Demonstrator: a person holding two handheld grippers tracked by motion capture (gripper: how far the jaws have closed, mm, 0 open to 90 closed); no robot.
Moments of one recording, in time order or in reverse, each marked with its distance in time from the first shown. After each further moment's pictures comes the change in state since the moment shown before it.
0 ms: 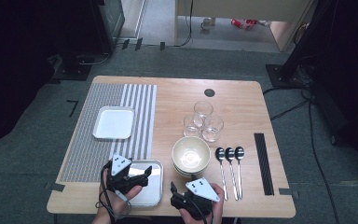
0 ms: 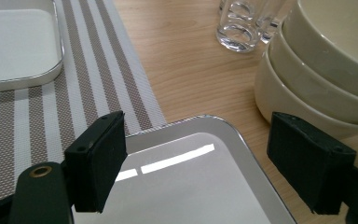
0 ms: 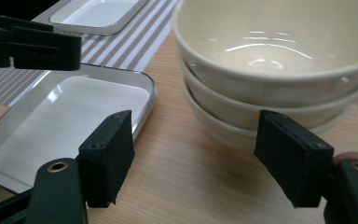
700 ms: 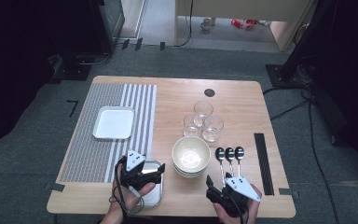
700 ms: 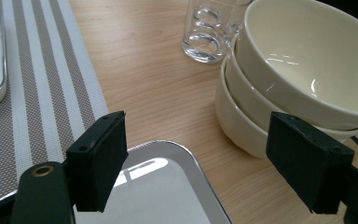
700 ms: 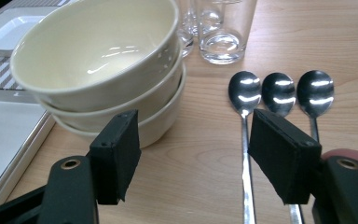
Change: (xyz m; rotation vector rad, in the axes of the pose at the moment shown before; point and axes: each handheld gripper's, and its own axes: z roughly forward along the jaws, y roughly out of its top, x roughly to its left) left arm -0.028 0.017 0.015 0.004 -0.057 0.026; right arm -0.079 0.005 -0.033 -0.029 -0.156 0.092
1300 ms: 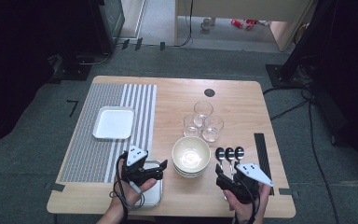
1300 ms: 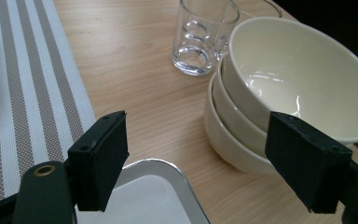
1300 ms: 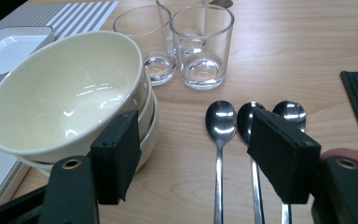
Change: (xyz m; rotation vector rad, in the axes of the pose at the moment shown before) left arm 0.001 0.015 0.000 -0.020 -0.043 -0.021; right arm -0.024 0.035 0.003 -0.004 -0.003 0.013
